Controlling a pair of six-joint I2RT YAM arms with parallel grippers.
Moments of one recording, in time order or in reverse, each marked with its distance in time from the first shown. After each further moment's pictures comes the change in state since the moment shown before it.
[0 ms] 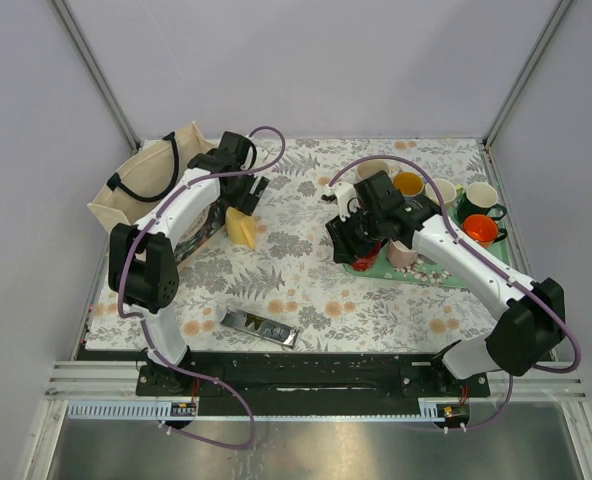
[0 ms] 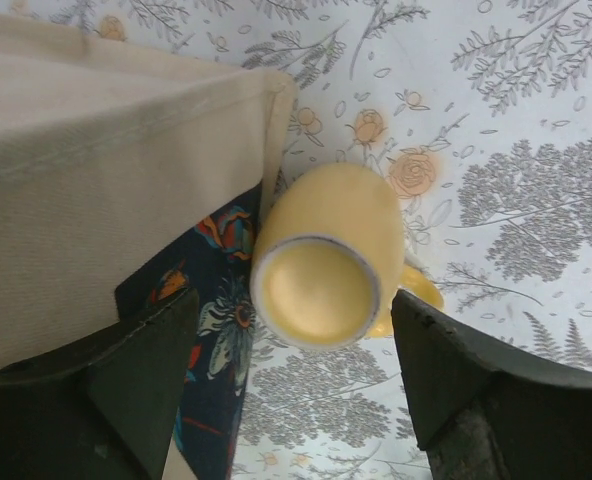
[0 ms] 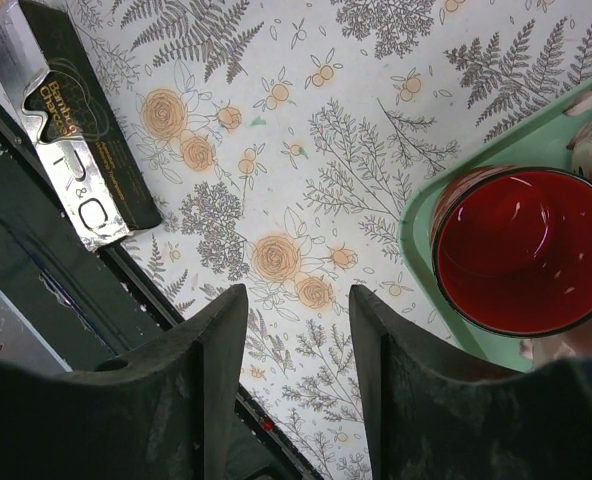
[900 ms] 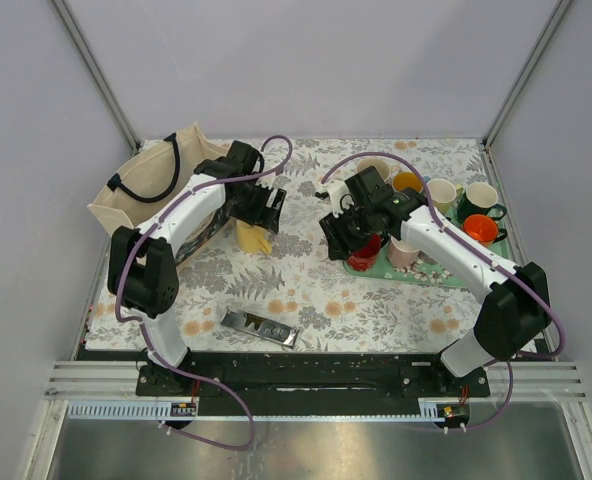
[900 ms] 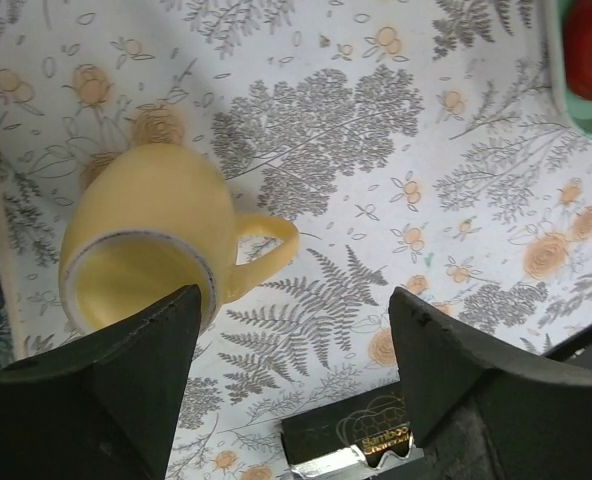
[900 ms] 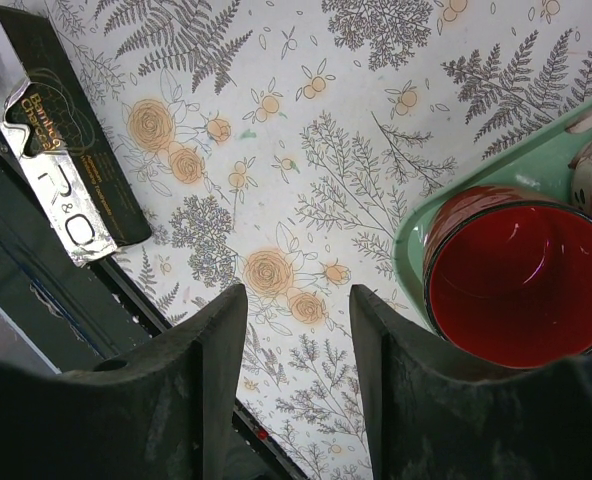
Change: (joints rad) left arm -0.048 -0.026 -0.048 -0.076 0.381 -0.176; right arm -0.001 0.099 0.055 -0.001 -0.003 -0.010
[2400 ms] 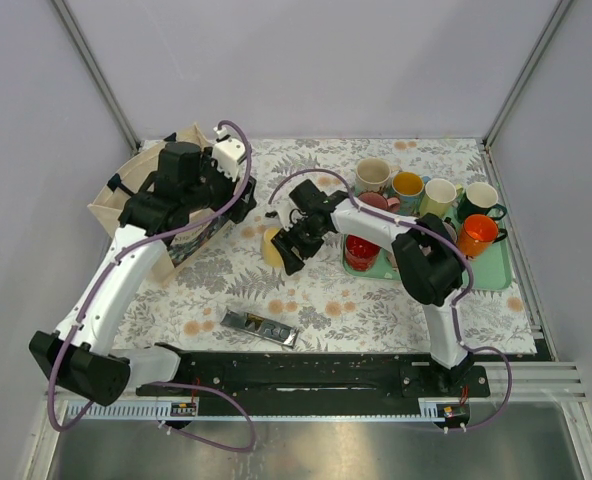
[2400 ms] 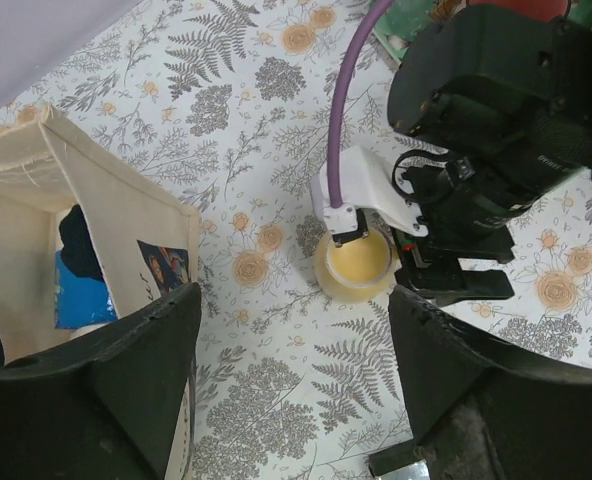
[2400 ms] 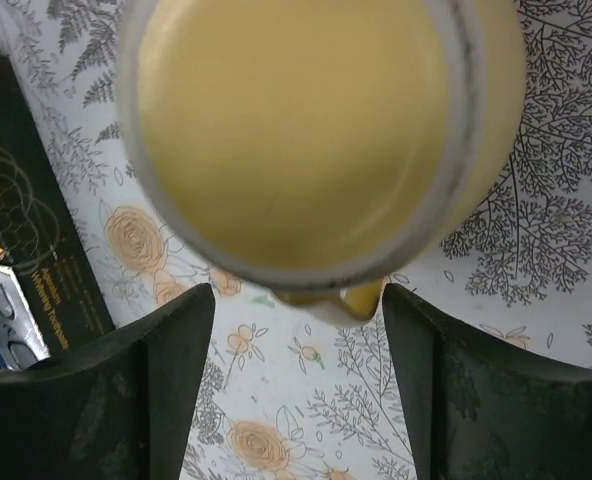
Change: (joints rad) left arm 0.035 -0.560 -0.175 0.219 0.012 0.196; right arm 0.112 0.518 0.234 0.138 -0.137 -0.080
